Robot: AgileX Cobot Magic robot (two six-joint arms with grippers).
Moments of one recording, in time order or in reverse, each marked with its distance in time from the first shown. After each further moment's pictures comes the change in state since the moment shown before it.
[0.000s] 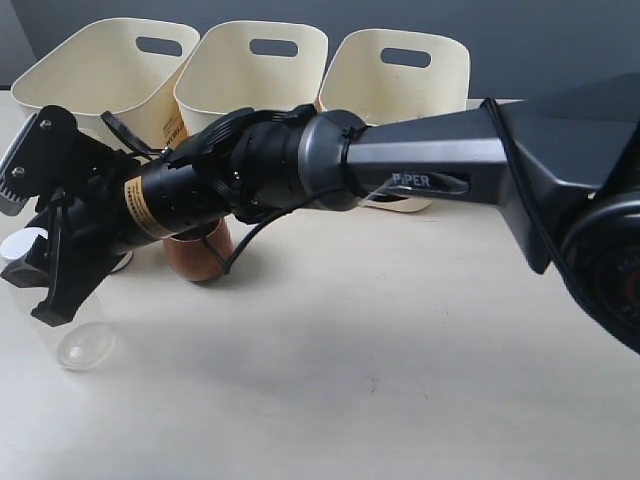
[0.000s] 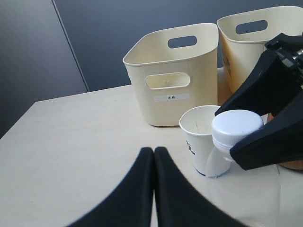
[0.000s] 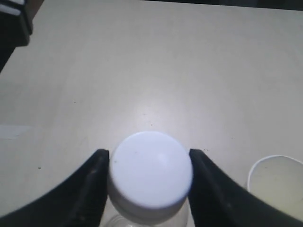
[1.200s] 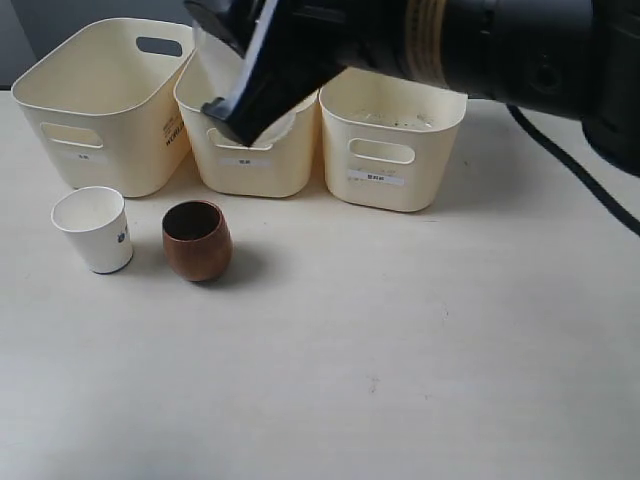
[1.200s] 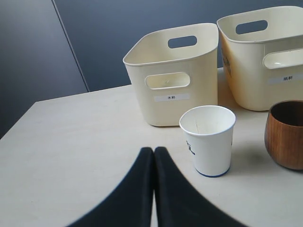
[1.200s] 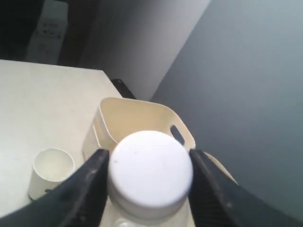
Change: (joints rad) left arm 0.000 0.000 0.000 0.000 0.000 0.000; right arm 0.000 -0.855 0.541 -0.093 0.640 0.002
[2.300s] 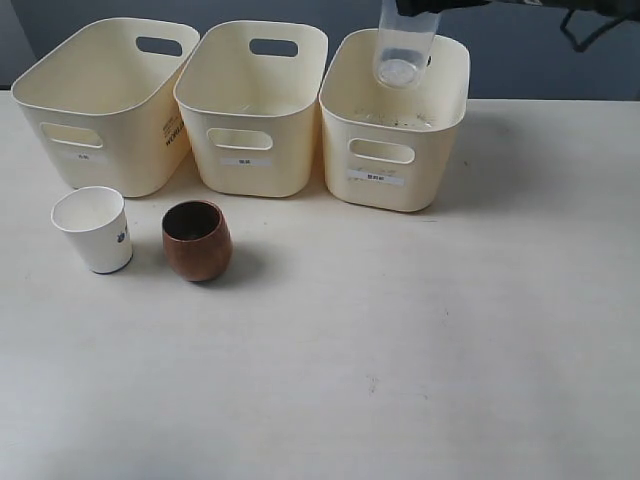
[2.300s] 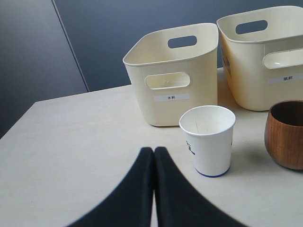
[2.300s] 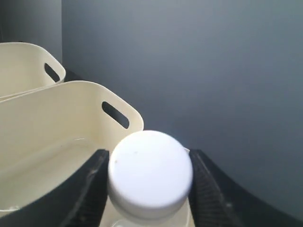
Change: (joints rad) left arm 0.000 0.000 0.000 0.000 0.000 0.000; right arm -0.682 0.427 -0.273 0.362 -0.396 -0.217
